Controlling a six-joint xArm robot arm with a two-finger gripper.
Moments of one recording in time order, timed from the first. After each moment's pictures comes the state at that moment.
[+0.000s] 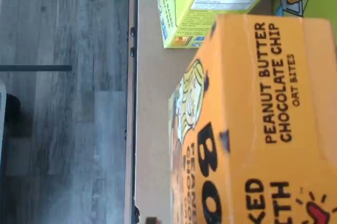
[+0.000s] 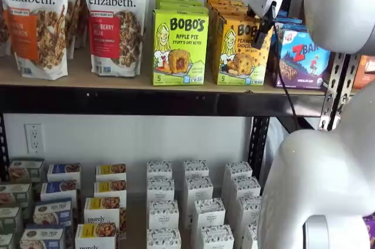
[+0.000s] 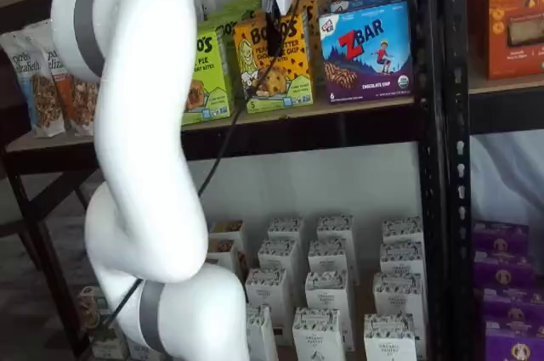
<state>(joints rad) -0.19 -0.14 -1.54 0.25 1.57 -1.73</state>
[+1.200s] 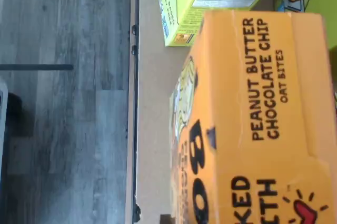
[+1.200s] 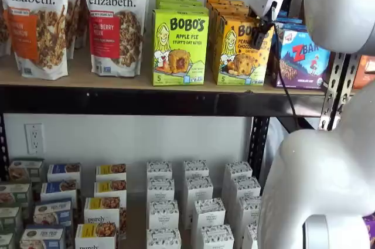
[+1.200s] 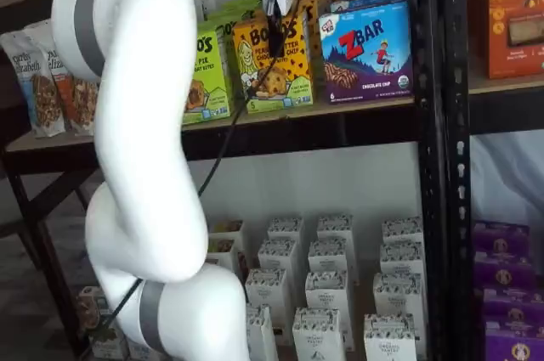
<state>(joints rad) -0.19 -0.14 -1.54 0.25 1.58 -1.73</state>
